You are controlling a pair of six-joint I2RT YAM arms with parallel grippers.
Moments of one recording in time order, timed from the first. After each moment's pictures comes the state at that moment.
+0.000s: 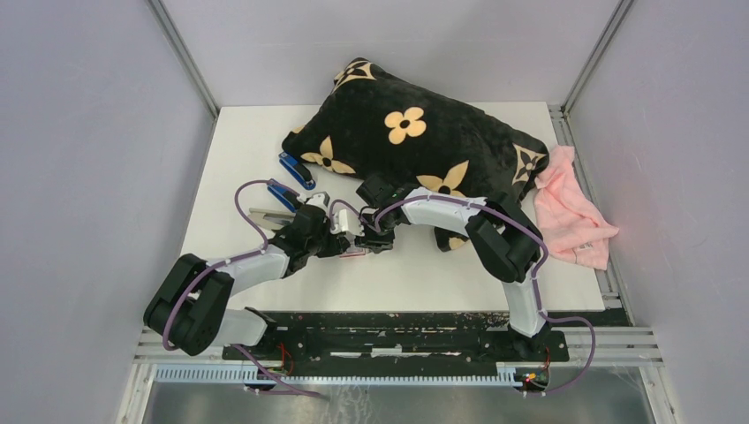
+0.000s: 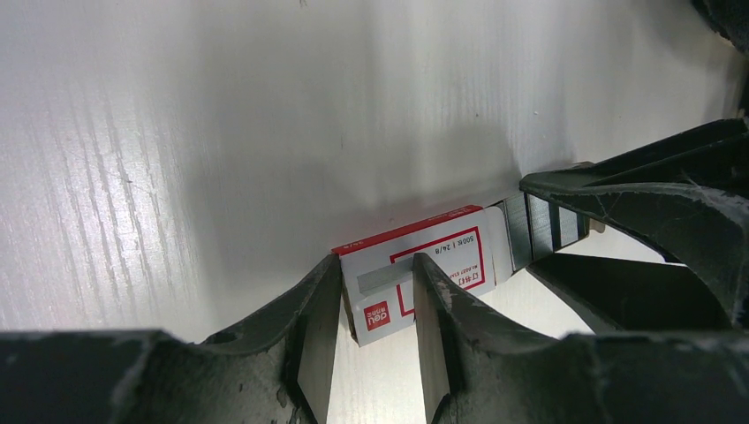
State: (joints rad) left arm -0.51 1.35 0.46 0.11 0.03 -0.58; right arm 0.85 2.04 1.44 -0.58 -0.32 -0.80
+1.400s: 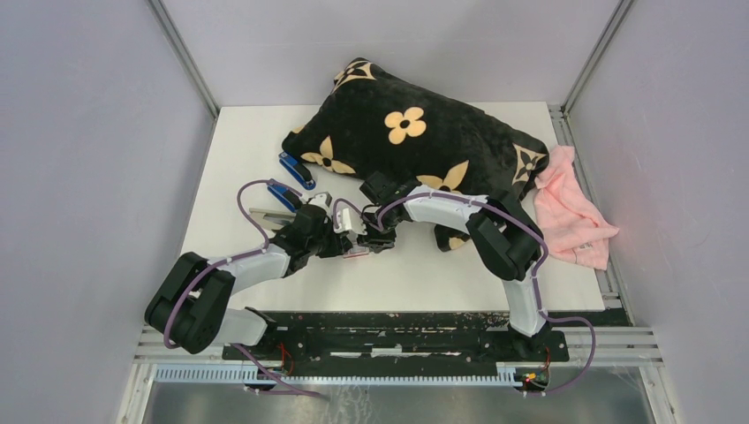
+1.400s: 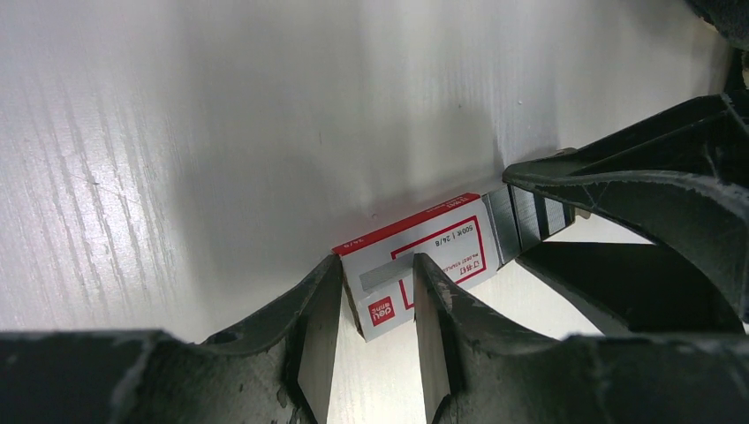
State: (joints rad) left arm -0.51 1.36 0.46 0.11 0.06 -0.58; right arm 0.83 2.05 1.44 -0.59 -0.41 -0.86
